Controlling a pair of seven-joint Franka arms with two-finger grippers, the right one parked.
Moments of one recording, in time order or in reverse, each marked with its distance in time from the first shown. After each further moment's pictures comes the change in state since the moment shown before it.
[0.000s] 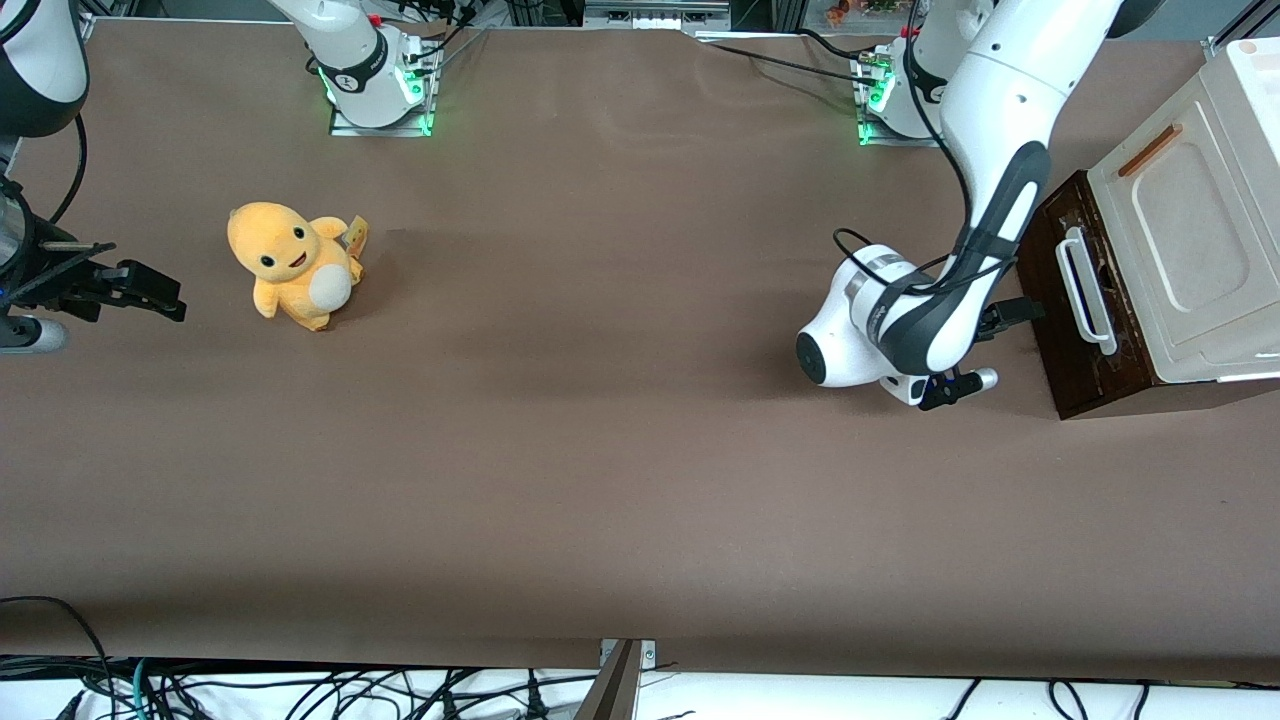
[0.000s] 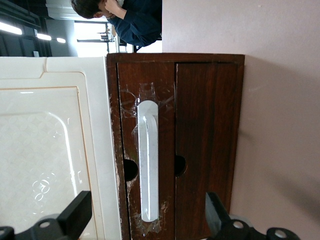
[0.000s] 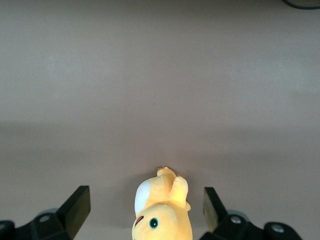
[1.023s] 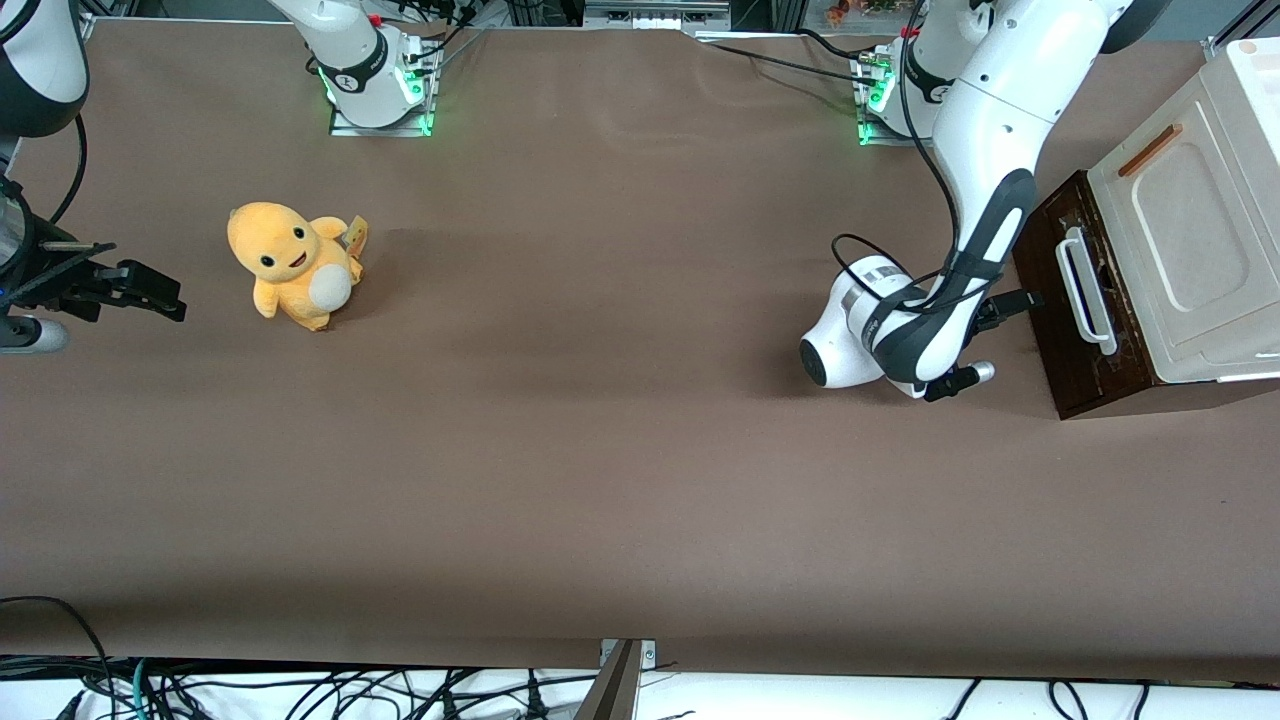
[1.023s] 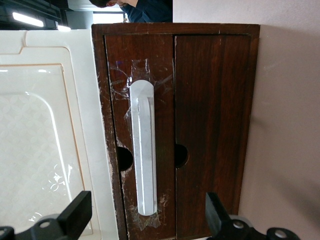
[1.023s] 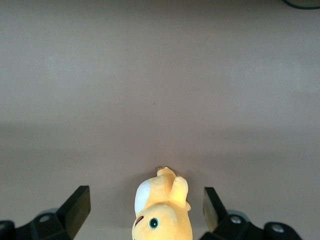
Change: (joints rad) arm 0.007 0.044 0.015 -0.044 0.010 -0.036 -0.074
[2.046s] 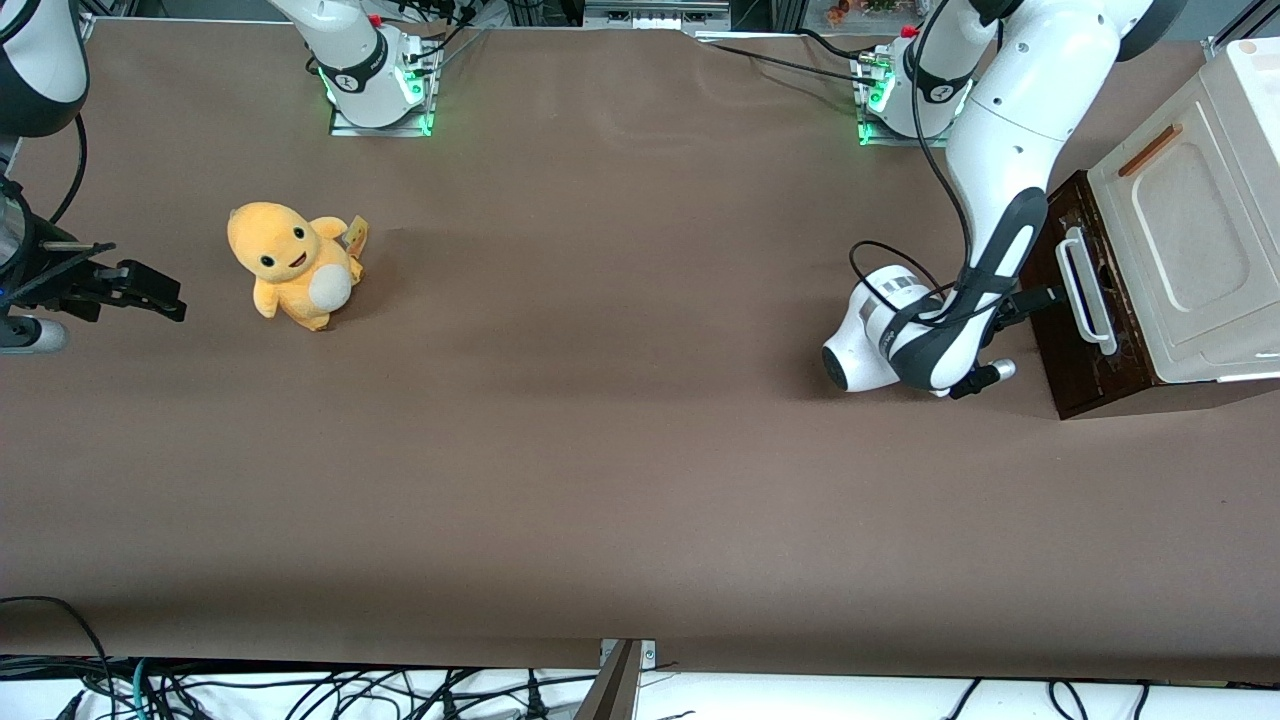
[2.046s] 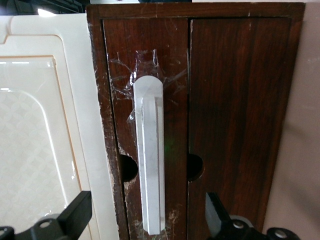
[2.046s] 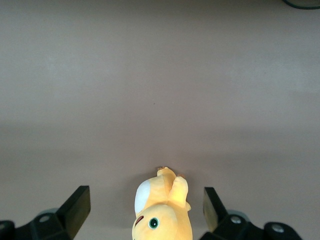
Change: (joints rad) arm 0.059 0.019 0.007 -0.045 0.057 -0.022 -0.034
